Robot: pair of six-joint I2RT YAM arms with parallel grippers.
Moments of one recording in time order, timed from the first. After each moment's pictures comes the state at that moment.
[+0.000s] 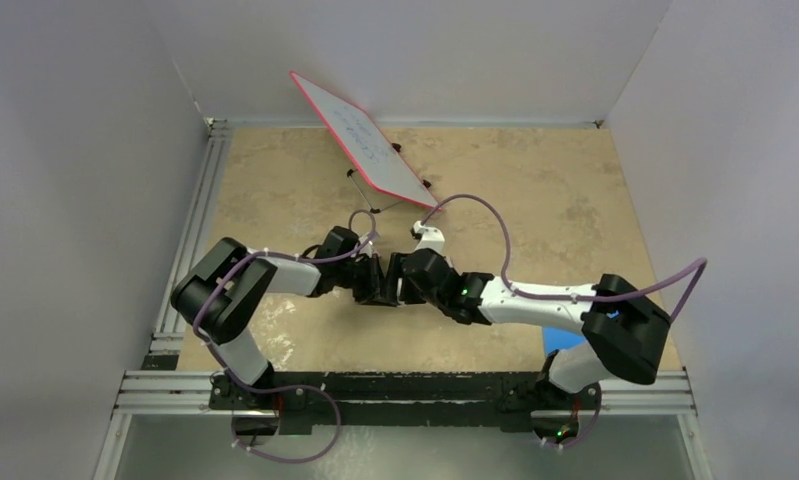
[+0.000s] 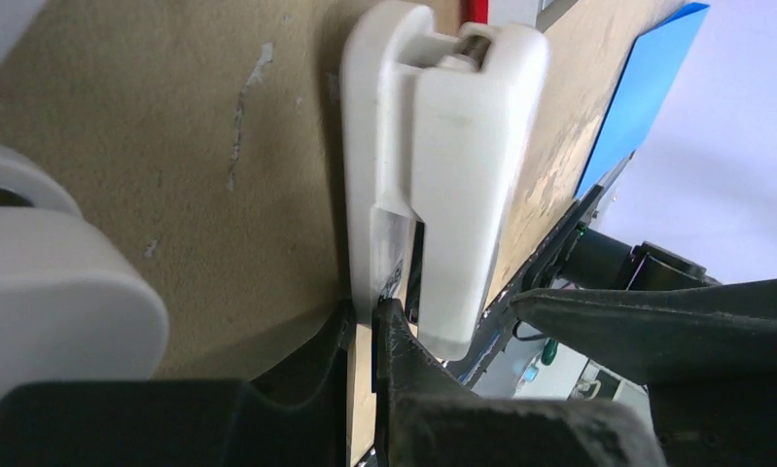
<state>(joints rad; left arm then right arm) -0.58 1.70 0.62 0.21 0.60 -0.86 1.03 1.46 0.78 -0.03 0.26 0.86</state>
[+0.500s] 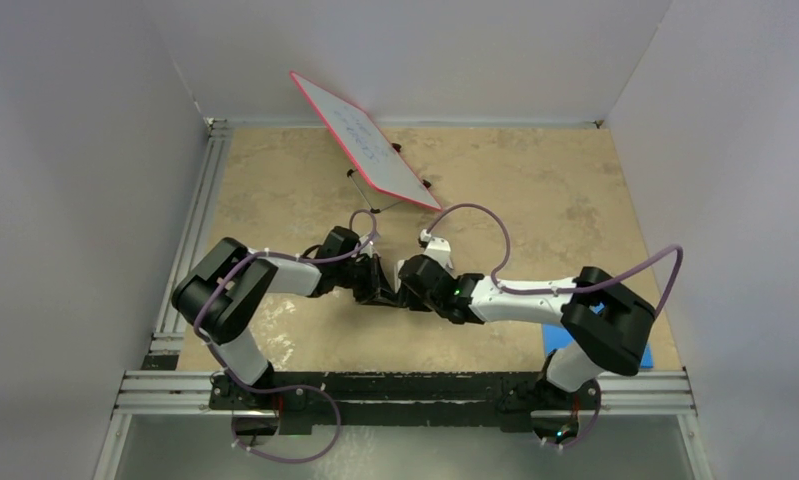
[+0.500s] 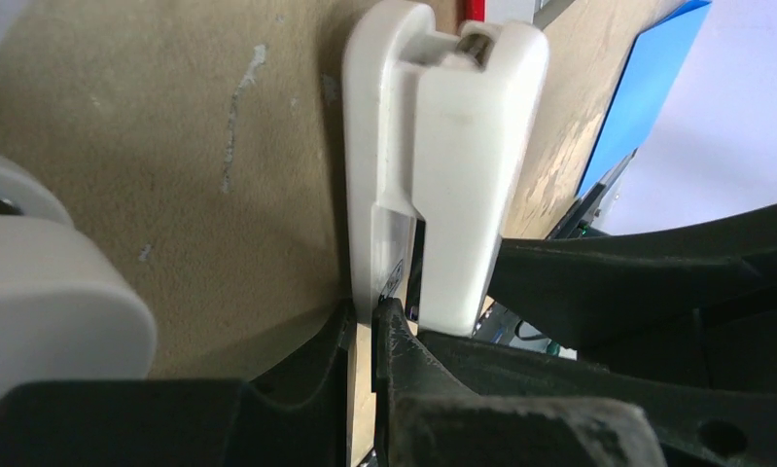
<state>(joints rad) -0.58 1.71 0.62 0.22 0.60 -0.86 1.03 1.52 0.77 -0.12 0.32 0.98</state>
